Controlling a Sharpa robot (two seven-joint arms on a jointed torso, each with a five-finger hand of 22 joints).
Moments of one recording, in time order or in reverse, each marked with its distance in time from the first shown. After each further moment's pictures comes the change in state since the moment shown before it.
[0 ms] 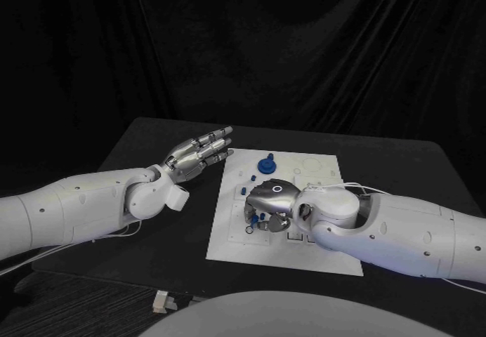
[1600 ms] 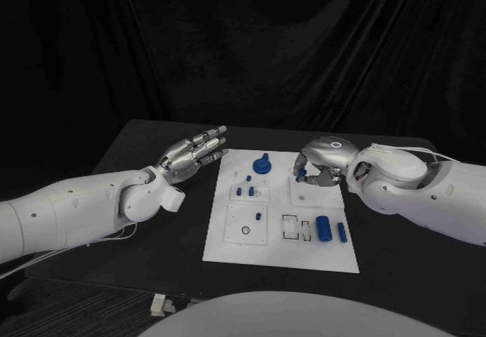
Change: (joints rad) left arm 0.001 0.003 0.000 -0.002 0.000 -0.008 0.011; left_hand 0.000 0.000 -0.003 0.008 -0.008 -0.004 -0.004 -0.009 -0.001 0.000 0.000 0.000 -0.001 0.004 -0.003 0.000 0.000 0.000 0.000 0.000 0.000 0.000; right arm 0.150 -0.236 0.000 -0.018 0.064 -0.094 -0.007; right_hand 0.001 0.008 -0.026 0.021 0.014 0.000 0.000 0.004 -0.008 -0.014 -0.014 0.005 -0.004 0.000 0.000 0.000 -0.005 0.000 0.000 0.000 -0.006 0.000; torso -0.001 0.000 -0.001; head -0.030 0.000
